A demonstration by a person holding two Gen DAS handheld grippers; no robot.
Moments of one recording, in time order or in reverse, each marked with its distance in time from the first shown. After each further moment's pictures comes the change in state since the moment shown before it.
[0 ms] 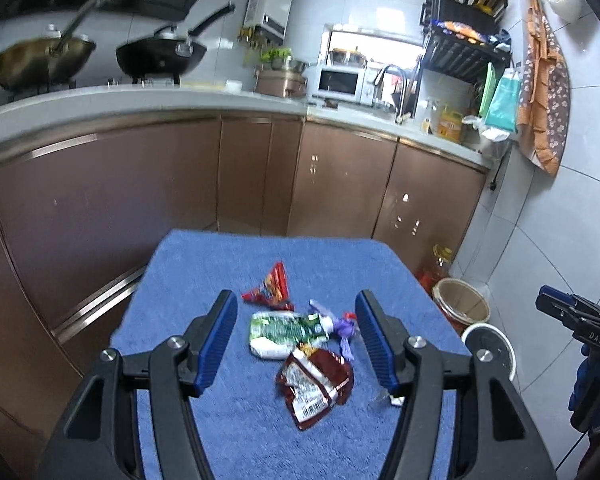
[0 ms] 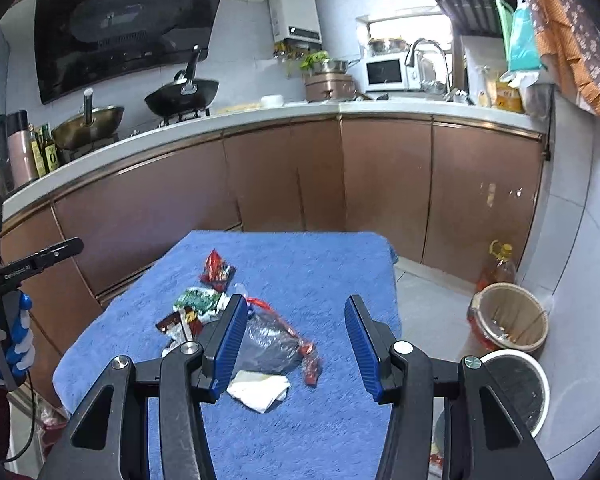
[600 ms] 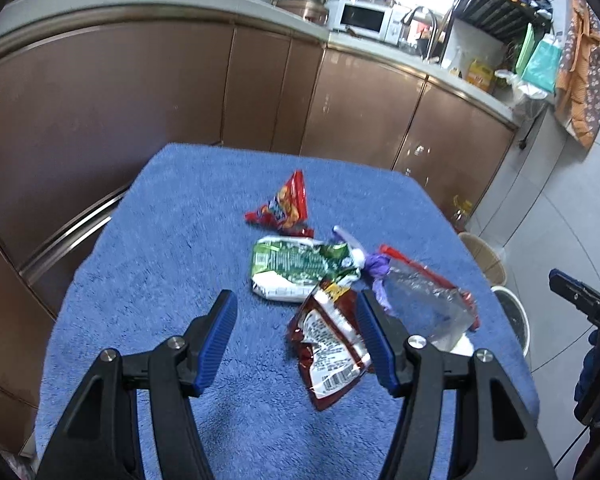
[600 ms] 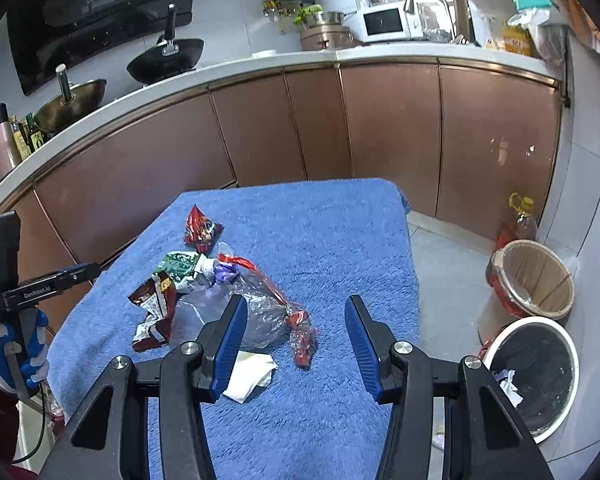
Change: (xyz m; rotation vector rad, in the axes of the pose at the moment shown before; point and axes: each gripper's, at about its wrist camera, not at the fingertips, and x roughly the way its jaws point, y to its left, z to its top) left arm 0.094 0.019 -0.050 -0.060 0.233 0.019; right arm 0.070 -0.030 -0.026 0.060 0.143 0.048
